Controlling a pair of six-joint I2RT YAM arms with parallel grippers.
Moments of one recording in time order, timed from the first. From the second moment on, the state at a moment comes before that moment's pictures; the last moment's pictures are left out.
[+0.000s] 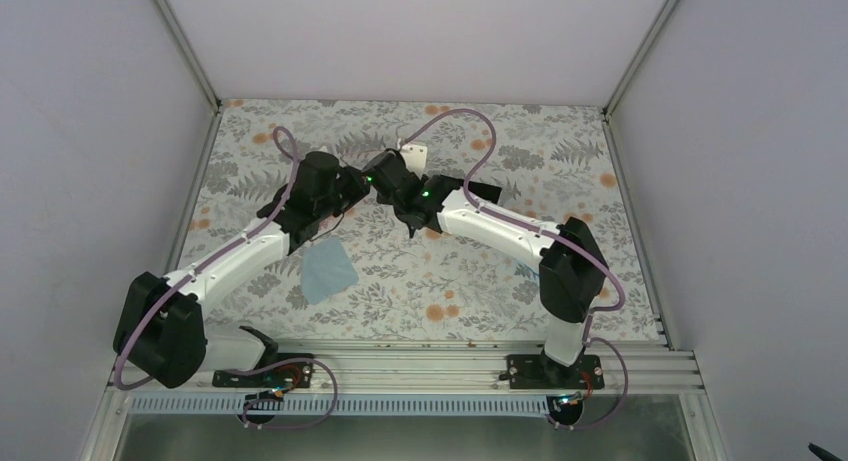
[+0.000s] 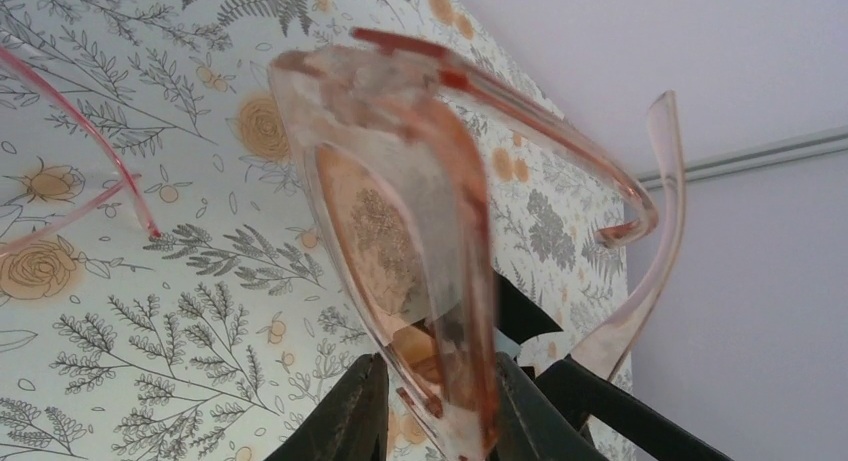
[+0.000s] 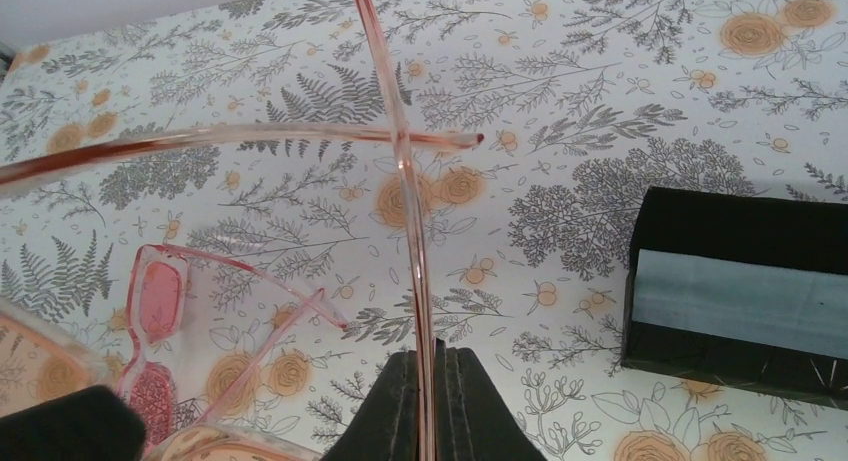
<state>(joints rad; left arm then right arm) -0.50 1.30 0.87 -0.10 0.04 -1.04 0.95 1.83 1.53 -0.54 0.59 0.84</state>
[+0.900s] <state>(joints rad) -0.50 1.35 0.96 -0.16 -0.01 -0.99 0.97 1.76 1.47 -0.50 0.56 0.80</state>
